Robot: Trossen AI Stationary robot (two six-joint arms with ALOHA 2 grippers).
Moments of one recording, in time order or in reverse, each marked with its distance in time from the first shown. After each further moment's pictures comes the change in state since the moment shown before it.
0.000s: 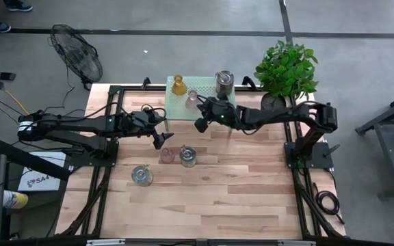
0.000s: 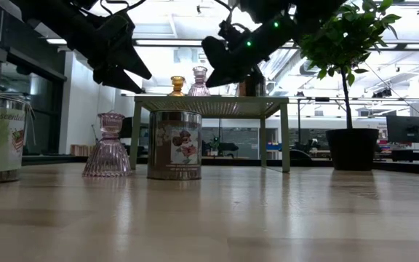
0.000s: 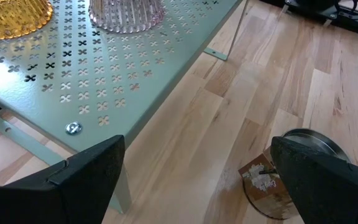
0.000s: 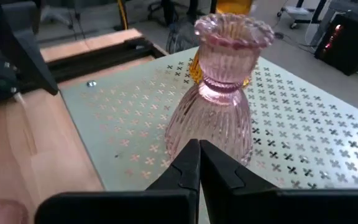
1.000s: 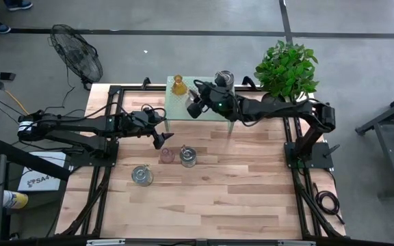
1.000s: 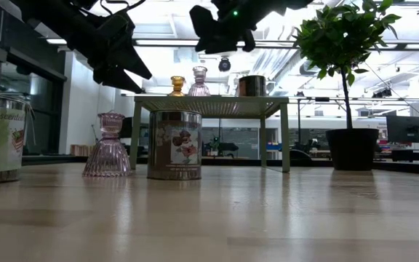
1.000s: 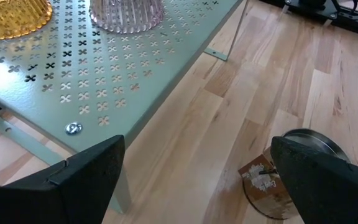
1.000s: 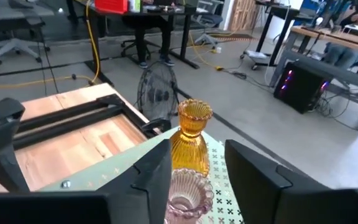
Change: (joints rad) left arm 0.000 0.000 0.000 0.000 -0.001 -0.001; right arm -0.013 0.020 0.263 -0.094 0.135 -0.130
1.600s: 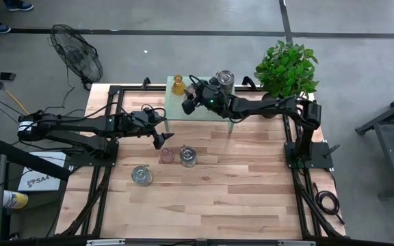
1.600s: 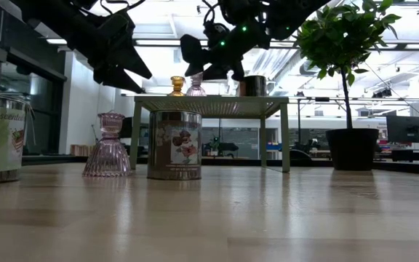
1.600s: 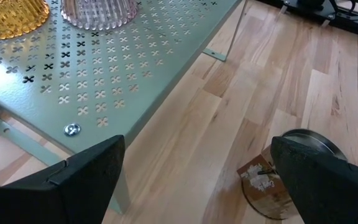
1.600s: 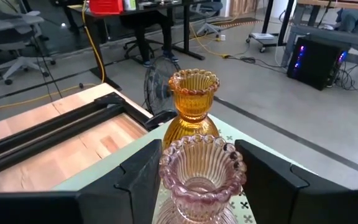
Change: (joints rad) left arm 0.000 0.000 0.000 0.001 0.005 0.001; right arm -0.079 0.151 0.000 0.151 -0.094 0.129
